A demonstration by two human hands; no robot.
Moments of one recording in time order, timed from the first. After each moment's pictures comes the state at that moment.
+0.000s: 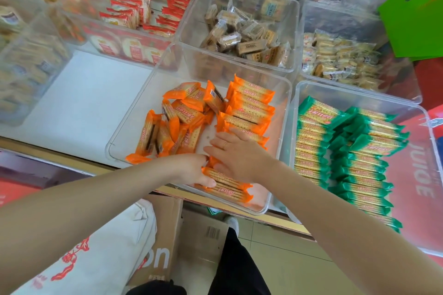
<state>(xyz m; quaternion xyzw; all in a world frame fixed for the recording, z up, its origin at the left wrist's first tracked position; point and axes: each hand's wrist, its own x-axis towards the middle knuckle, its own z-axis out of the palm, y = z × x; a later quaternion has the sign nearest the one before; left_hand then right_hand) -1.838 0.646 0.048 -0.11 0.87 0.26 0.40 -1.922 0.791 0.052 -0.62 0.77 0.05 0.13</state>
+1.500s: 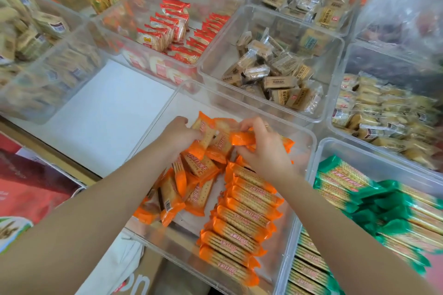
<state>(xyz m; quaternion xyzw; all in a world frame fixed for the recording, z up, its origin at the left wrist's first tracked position) -1.923 0.594 0.061 -0.50 0.67 0.55 0.03 -2.022 0.761 0.069 -0.46 0.81 -0.34 0.12</state>
